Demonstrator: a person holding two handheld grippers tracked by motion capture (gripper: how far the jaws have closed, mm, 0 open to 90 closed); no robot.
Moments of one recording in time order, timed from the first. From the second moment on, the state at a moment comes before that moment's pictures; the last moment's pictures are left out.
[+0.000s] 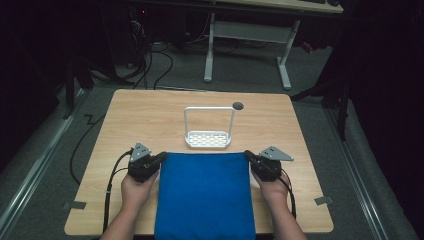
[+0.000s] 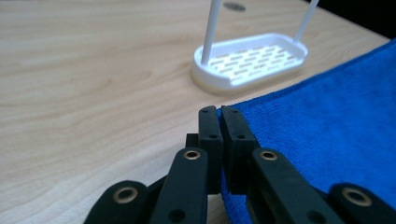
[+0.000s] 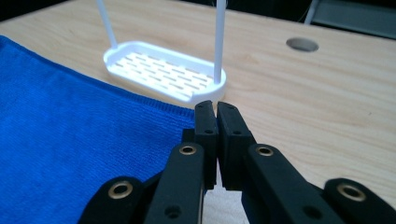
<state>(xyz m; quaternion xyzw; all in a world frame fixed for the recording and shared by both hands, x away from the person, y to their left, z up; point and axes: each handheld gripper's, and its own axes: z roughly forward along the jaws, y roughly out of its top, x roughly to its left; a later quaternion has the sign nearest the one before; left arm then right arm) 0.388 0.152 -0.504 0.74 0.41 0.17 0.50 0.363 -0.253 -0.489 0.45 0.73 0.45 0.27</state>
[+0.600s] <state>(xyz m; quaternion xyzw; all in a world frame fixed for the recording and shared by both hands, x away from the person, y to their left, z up) 0.362 0.160 -0.457 0.70 0.38 0.20 0.57 0.339 -0.247 -0.446 0.40 0.70 0.51 0.30</state>
